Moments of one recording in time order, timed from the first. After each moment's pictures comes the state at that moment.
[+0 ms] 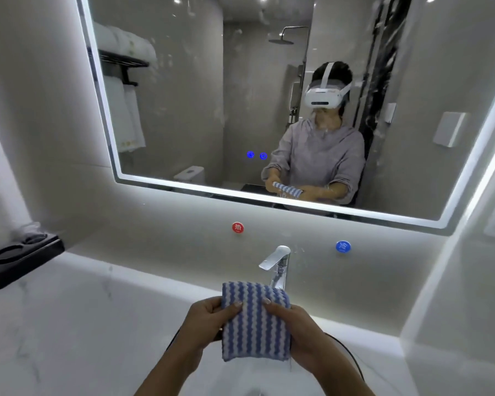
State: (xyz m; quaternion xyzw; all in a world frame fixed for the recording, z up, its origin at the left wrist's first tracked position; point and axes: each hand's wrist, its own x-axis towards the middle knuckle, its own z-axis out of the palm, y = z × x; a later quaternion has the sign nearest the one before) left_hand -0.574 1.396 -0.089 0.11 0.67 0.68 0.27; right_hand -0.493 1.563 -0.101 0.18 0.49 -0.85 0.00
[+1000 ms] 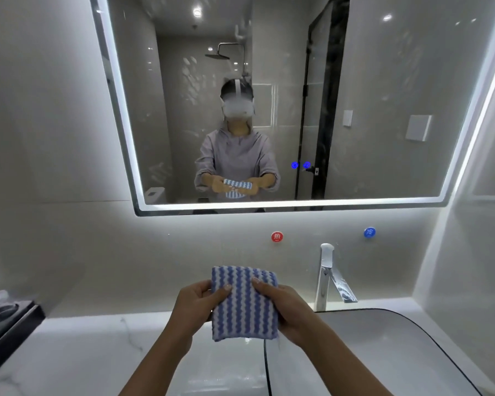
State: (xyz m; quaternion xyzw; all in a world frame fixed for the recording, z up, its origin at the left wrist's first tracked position) left_hand -0.782 1.207 -0.053 0.26 0.66 0.65 0.28; right_hand -0.657 1.342 -0.057 0.25 0.51 -0.81 -0.16
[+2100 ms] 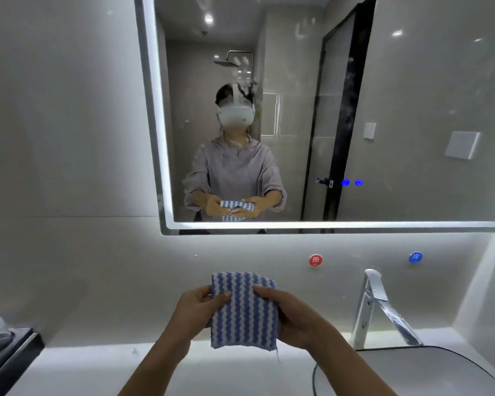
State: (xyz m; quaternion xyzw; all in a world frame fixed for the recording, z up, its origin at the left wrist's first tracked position) left_hand -0.923 1.199 -0.049 0.26 0.66 0.64 0.30; right_hand -0.795 1.347 -0.053 0.19 0.46 -0.87 -0.03
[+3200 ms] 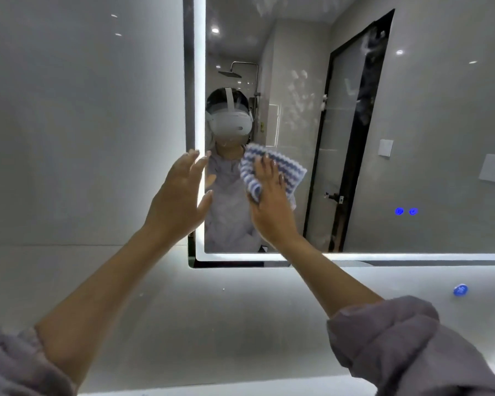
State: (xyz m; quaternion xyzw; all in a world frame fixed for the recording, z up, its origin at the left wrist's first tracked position) left_hand -1.109 1.212 0.122 0.50 0.72 0.31 -0.36; right_hand -1.008 1.378 0.099 0.14 0.85 -0.07 -0.50
